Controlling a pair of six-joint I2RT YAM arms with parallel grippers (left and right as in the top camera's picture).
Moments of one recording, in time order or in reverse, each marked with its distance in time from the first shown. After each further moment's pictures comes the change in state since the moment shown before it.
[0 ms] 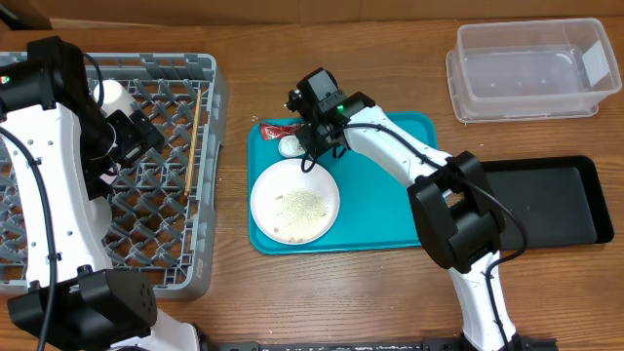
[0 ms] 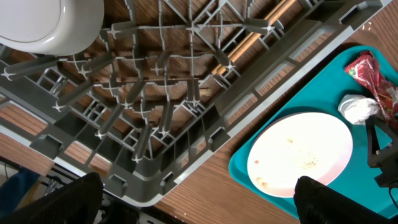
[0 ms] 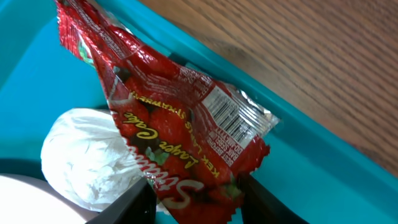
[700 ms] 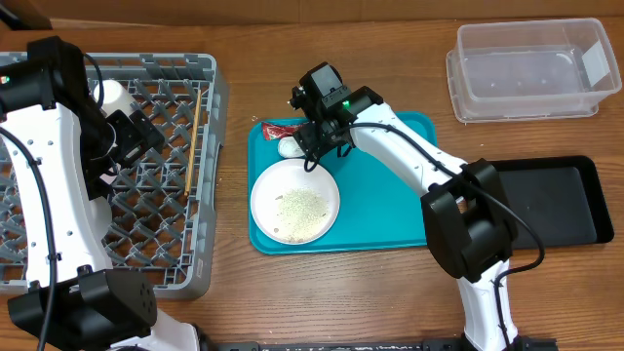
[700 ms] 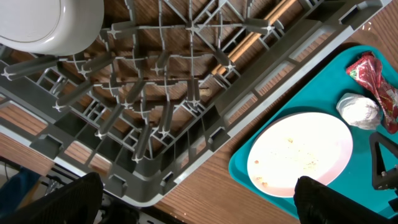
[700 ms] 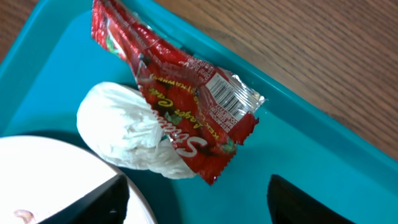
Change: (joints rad) left arm 0.000 0.000 0.000 0.000 0.000 0.000; right arm 0.000 -0.075 -0.003 -0.084 0.002 0.018
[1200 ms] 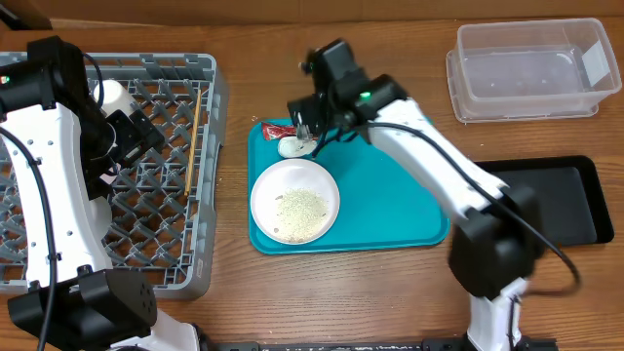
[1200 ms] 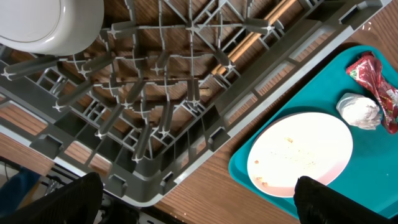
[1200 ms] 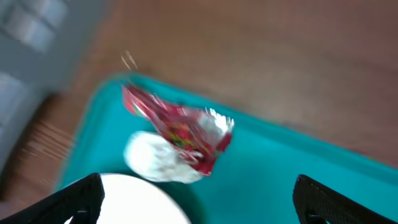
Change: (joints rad) left arm 0.000 0.000 0.000 0.000 0.000 0.000; right arm -0.005 -0.107 0.023 -0.007 0.044 0.219
